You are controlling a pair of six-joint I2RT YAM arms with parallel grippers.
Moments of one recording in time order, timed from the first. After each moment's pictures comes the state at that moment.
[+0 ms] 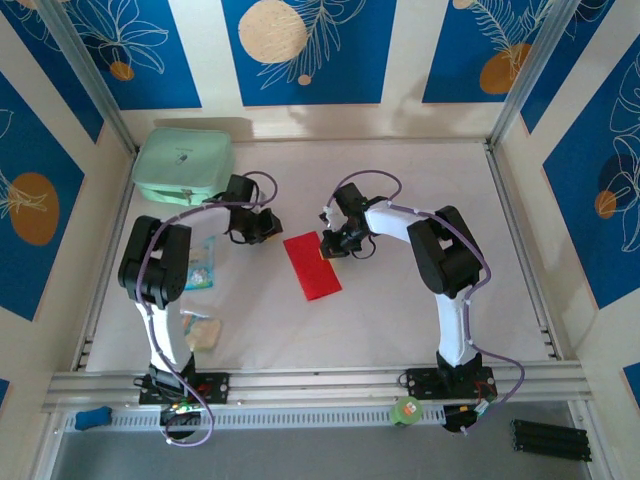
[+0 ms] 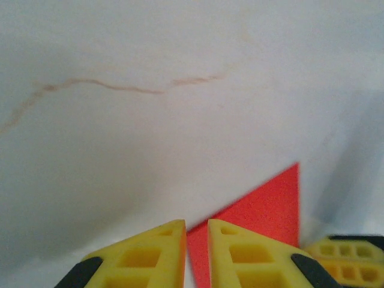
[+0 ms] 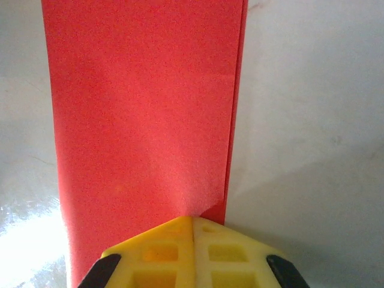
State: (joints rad) left arm -0.31 1.93 1.21 -0.34 0.45 -0.62; right arm 0.52 2.07 1.35 -0.58 -0.48 0.21
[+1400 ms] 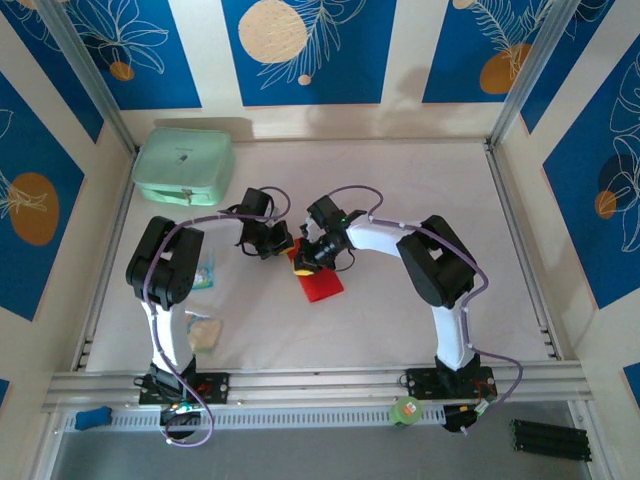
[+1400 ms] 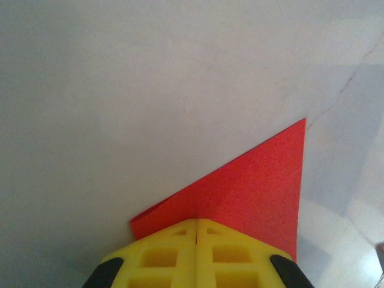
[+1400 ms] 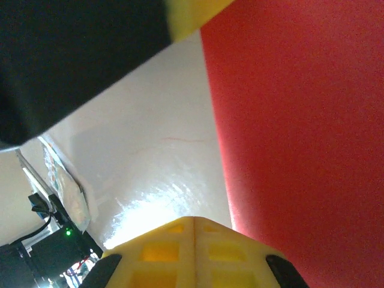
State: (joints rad) left arm -0.39 1.95 1.13 -0.26 0.47 -0.75; right arm 0.68 2.02 1.31 -0.45 -0.61 0.70
